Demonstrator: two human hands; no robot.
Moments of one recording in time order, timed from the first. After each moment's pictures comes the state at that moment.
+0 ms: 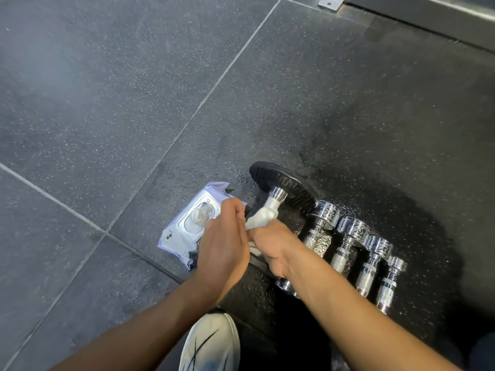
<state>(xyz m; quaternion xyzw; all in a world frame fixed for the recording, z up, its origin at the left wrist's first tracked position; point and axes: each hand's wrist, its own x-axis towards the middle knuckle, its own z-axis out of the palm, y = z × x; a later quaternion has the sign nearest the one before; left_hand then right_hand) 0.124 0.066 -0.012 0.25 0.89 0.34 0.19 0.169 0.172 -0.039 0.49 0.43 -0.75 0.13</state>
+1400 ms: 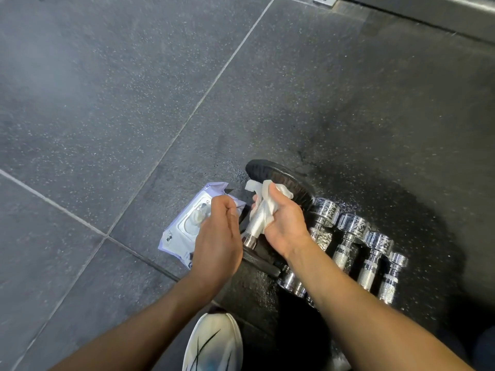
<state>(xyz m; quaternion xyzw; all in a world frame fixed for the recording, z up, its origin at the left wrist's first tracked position) 0.114 0.063 -0.017 0.23 0.88 0.37 0.18 0.158 0.200 -0.057 0.43 0.16 -0.88 -0.10</state>
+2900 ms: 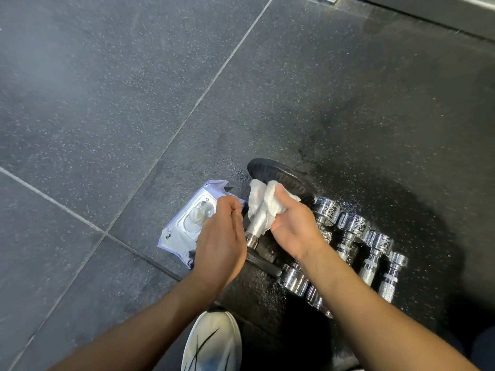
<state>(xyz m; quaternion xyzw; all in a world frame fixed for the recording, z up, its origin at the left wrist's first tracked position) 0.119 0.066 -0.015 0.24 0.89 0.35 0.18 0.172 0.212 -0.069 0.44 0.20 -0.87 -0.10</state>
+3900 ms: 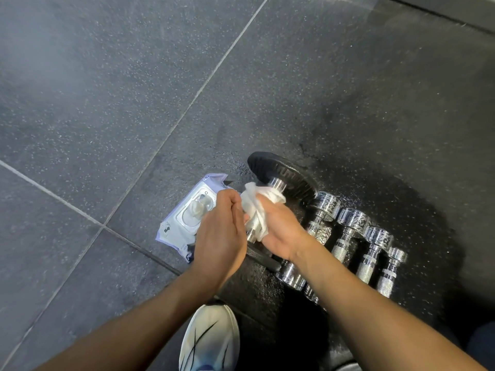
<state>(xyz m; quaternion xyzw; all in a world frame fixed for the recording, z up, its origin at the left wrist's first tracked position) 0.121 0.065 -0.015 0.24 0.88 0.37 0.19 0.167 0.191 -0.072 0.41 0.26 -0.87 0.03</state>
